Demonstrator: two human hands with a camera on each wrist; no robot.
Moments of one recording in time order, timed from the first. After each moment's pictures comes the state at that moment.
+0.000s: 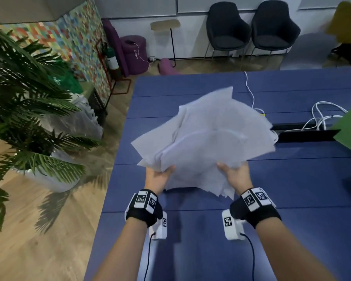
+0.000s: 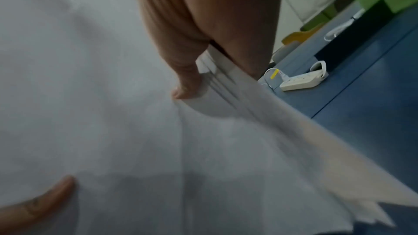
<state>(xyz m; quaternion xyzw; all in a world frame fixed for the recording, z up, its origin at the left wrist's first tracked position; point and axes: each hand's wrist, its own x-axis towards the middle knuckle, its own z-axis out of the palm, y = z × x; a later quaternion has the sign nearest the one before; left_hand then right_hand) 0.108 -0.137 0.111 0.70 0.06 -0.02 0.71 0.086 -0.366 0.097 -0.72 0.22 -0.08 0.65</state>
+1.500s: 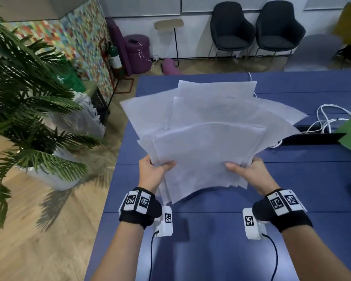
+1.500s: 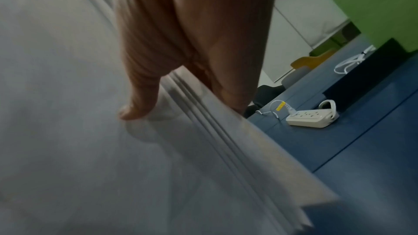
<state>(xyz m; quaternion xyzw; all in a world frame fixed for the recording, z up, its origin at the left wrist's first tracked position) 0.112 -0.126 0.143 0.67 0.09 0.00 0.73 0.082 -0.389 0.139 -0.72 0.15 -0.02 0.68</state>
